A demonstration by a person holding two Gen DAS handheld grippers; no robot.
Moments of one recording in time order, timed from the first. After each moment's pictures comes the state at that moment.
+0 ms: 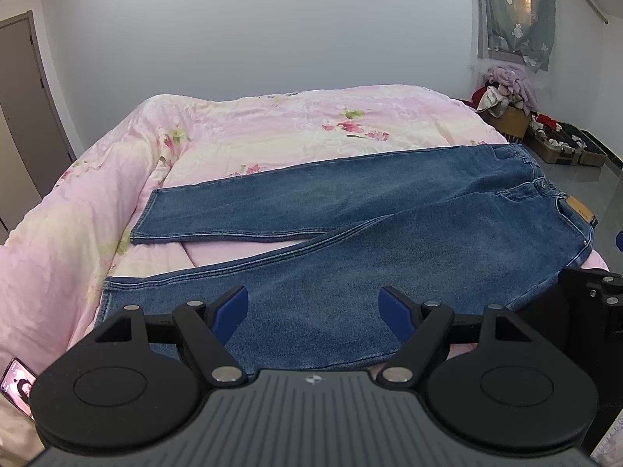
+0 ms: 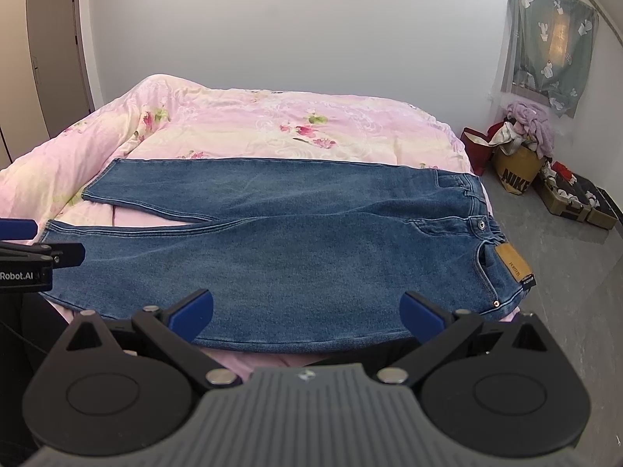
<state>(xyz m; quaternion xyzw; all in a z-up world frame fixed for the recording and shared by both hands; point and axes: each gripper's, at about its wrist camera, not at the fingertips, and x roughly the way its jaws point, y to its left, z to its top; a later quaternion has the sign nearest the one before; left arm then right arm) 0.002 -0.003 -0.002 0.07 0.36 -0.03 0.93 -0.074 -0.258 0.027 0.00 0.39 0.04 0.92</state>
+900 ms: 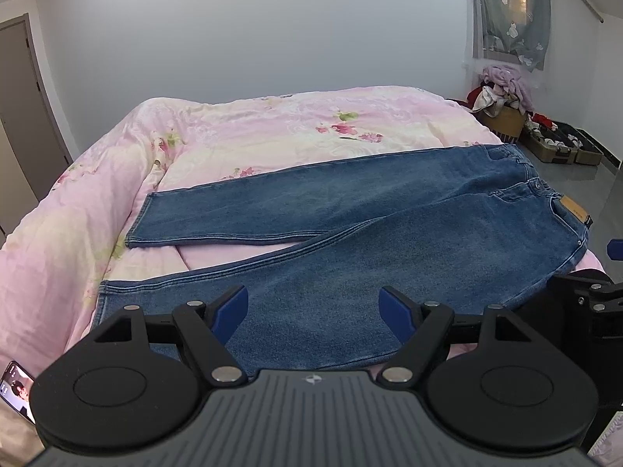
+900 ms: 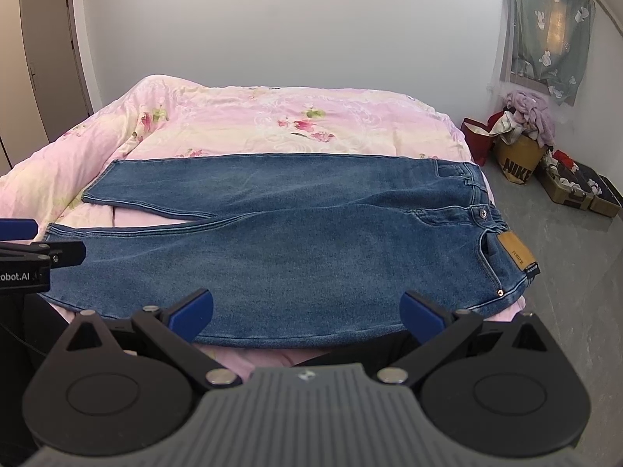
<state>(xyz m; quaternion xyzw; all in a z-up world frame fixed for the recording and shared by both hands) 0.001 -0.011 0.001 0.08 0.36 -0.03 0.93 -0.073 -0.261 0.022 0.01 0.40 0.04 0.92</state>
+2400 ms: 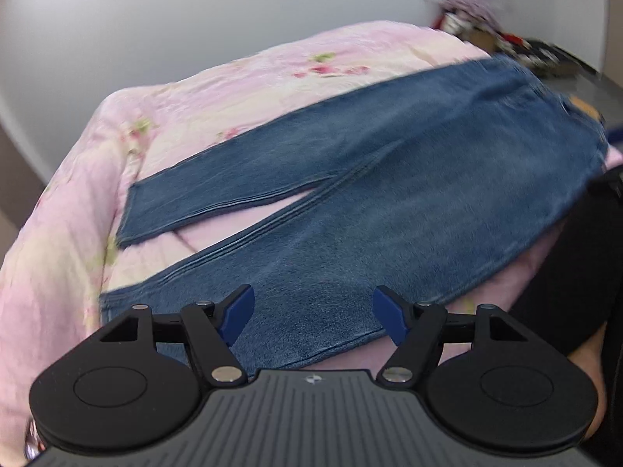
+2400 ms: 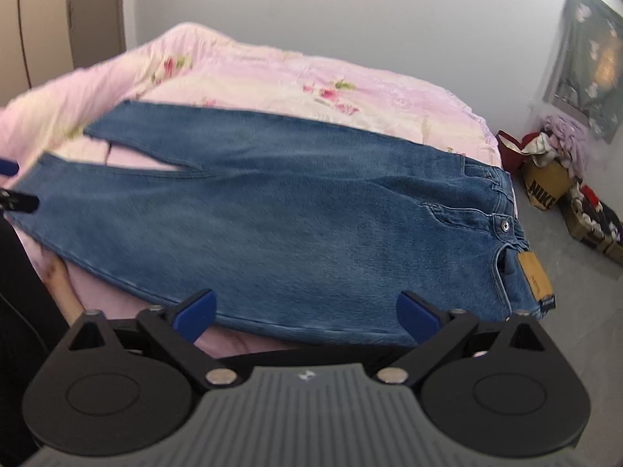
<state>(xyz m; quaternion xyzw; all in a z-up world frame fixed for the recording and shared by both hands) 0.037 0.025 -0.060 0.20 0.41 -0.09 0.89 -0.018 -0.287 -0.049 -0.09 0.44 0.11 0.89</state>
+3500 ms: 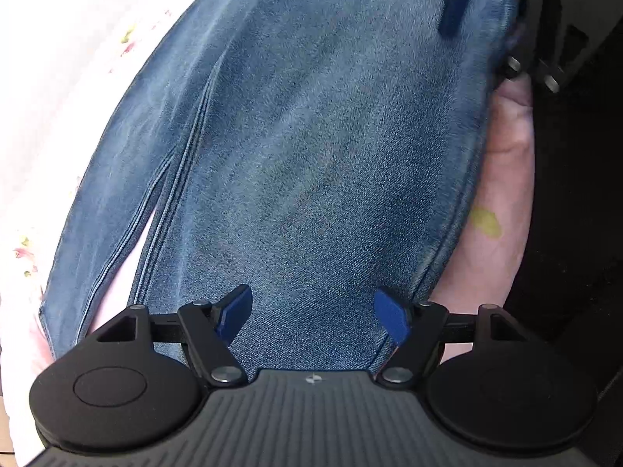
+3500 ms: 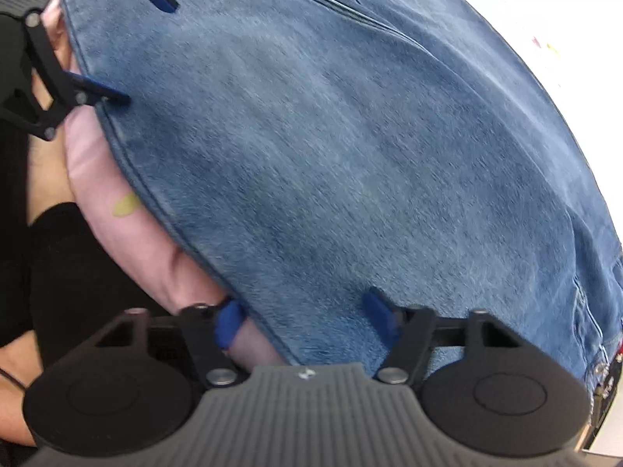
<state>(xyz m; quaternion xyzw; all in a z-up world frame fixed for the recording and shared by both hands) 0.100 -0.039 -0.181 0.43 0.45 -0.24 0.74 0.076 -0.204 -0.162 -0.31 0.55 0.31 0.71</state>
